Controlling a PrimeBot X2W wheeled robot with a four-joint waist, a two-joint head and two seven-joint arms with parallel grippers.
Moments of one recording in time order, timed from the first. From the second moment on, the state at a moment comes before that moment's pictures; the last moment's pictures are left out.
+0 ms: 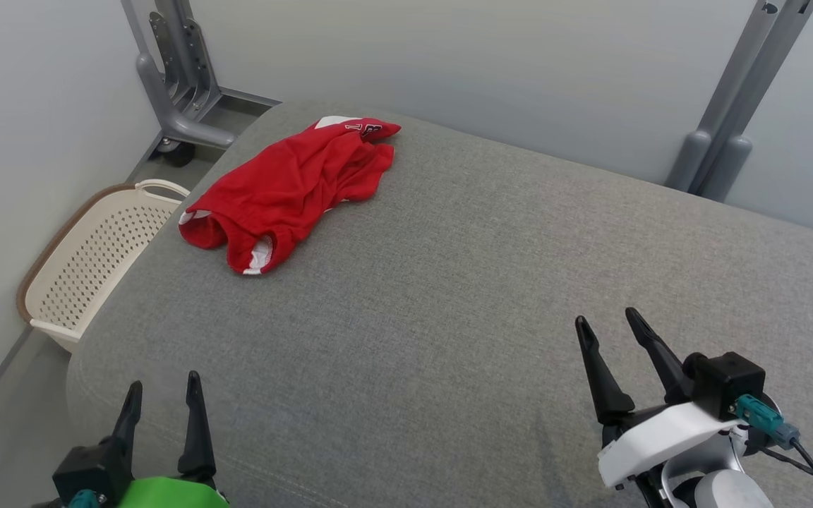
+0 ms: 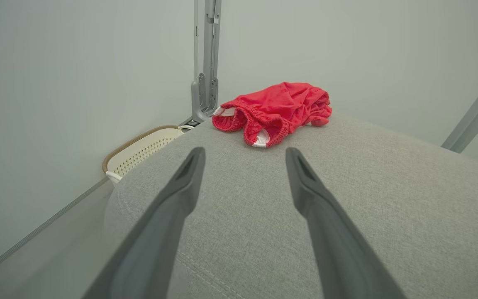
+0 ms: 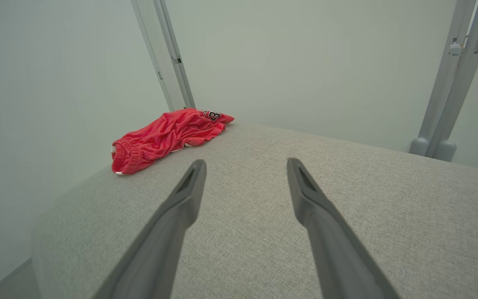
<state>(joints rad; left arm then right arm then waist) 0.06 0.36 -0.38 0.05 -0.59 0.31 -0.26 -0.01 -0.05 0.13 0.05 0.23 0.13 -0.10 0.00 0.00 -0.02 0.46</state>
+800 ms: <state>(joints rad) -0.56 0.49 -0.39 0.38 -0.57 0.11 -0.03 -0.16 -0.05 0.13 -0.05 0.12 0.13 -0.04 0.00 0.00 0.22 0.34</state>
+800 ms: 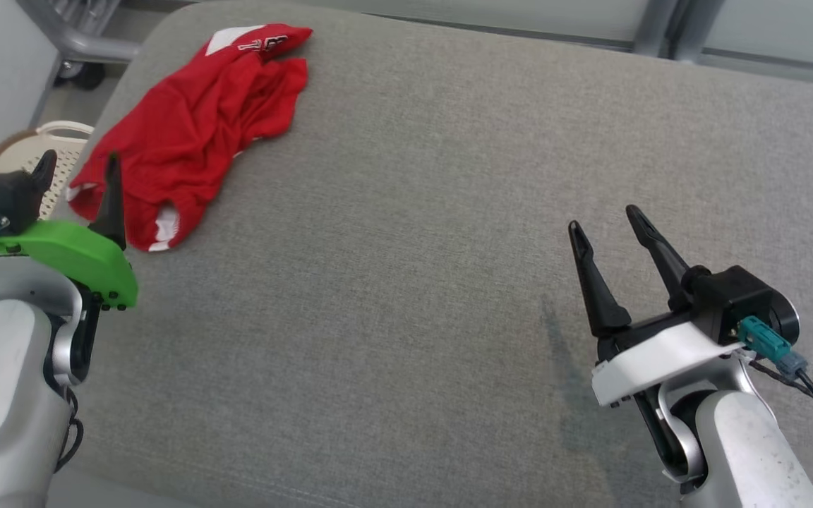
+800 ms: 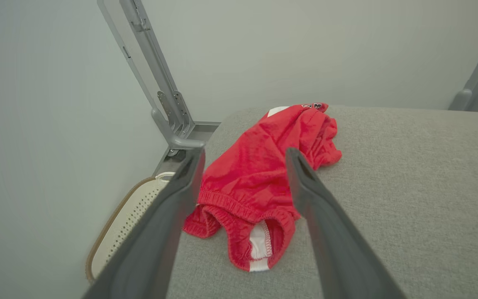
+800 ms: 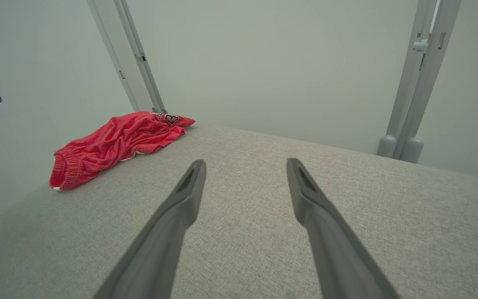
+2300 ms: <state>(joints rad) -0.95 0.45 -0.52 0.87 -0.51 -0.01 -0.07 -0.20 -0.05 0.11 -0.04 0.12 0.13 -0.07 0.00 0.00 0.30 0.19</state>
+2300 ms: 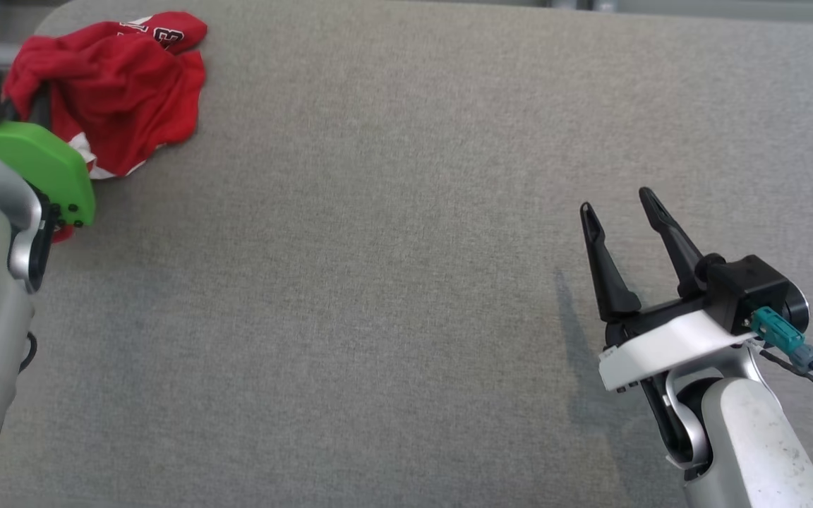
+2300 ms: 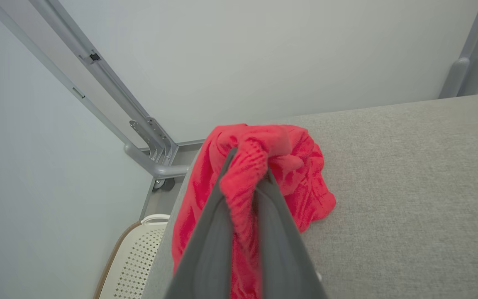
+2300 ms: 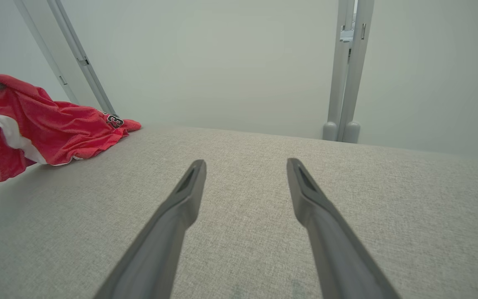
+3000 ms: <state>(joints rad) -0.91 0.34 -0.66 0.38 -0.51 0.01 0.15 -0.08 -0.05 0.03 0.05 0.20 0.13 -0.15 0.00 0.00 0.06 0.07</state>
